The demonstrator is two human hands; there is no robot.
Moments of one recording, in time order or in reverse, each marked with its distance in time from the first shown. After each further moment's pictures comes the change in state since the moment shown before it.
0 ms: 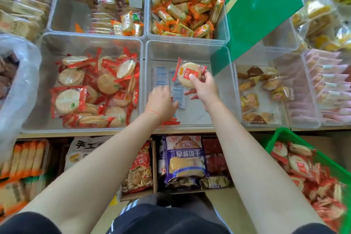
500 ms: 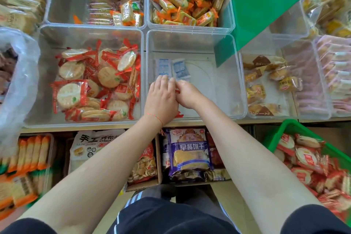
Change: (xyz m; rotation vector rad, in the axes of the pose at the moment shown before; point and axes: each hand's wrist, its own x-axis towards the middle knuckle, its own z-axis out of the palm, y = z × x) left_hand -0.023 -0.004 0.010 0.239 0.215 0.196; right_hand 0.001 0.031 0.039 -0.839 -0.412 -0.237
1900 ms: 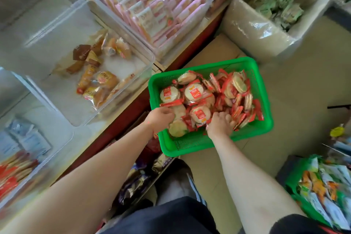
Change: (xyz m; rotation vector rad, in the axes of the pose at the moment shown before) left_hand -0.018 0.408 0.162 -0.354 -0.981 0.030; right_hand -0.372 0.418 0.018 0.042 0.261 1.271
